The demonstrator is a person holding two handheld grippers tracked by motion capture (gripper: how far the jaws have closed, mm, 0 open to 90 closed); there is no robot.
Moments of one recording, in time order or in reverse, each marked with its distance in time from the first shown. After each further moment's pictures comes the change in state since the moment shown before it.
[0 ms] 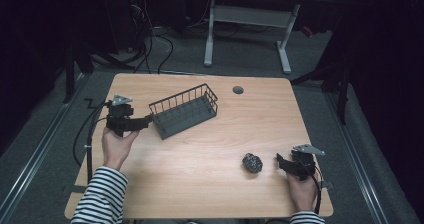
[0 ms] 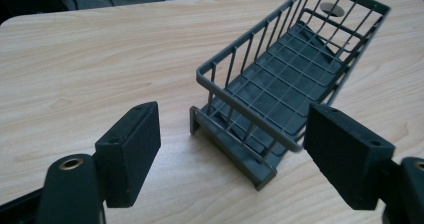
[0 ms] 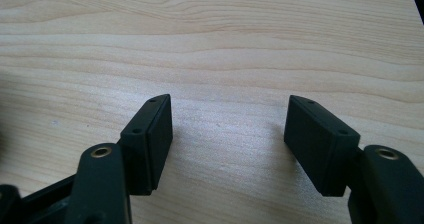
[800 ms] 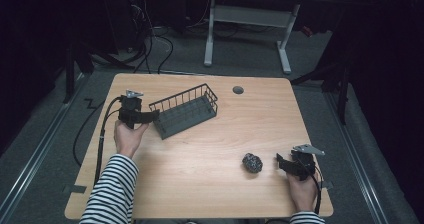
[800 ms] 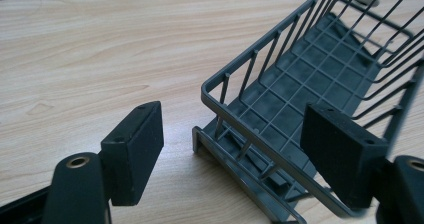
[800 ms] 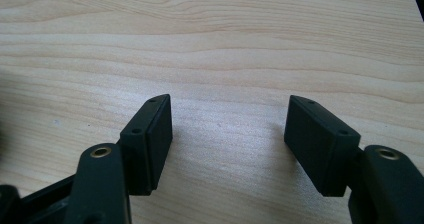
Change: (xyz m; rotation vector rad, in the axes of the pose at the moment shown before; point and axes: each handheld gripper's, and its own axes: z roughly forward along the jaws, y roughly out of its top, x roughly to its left) left arm 0.001 0.008 0.050 0.063 0.037 -0.014; right arm 0.000 0.000 0.000 0.000 0.004 -0.003
